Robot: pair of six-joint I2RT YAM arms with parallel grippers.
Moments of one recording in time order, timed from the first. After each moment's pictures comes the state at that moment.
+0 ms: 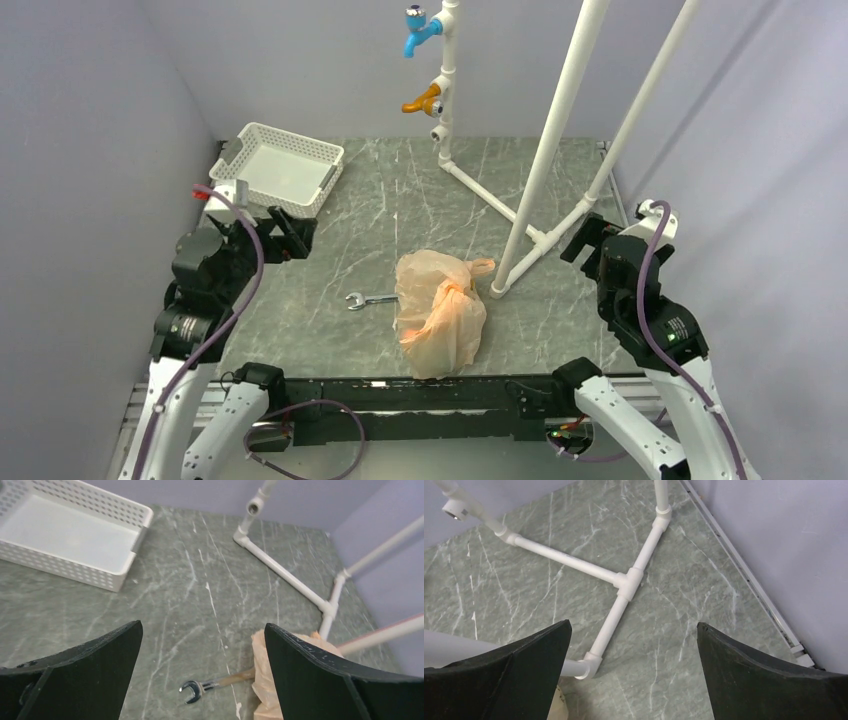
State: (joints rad) left arm -0.20 0.59 0.94 -0.48 0.05 -0.36; right arm 0.42 0.64 1.06 -0.87 0.68 0.47
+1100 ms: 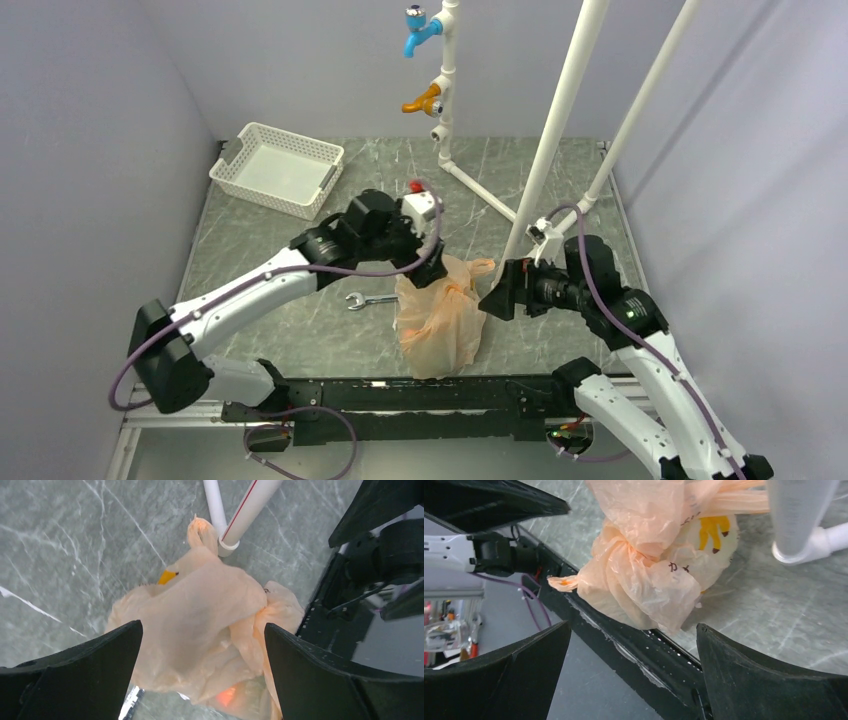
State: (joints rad) left arm -0.80 1.29 1.10 -0.31 0.29 -0.13; right arm 0.42 0.65 0.86 -0.86 -0.44 0.41
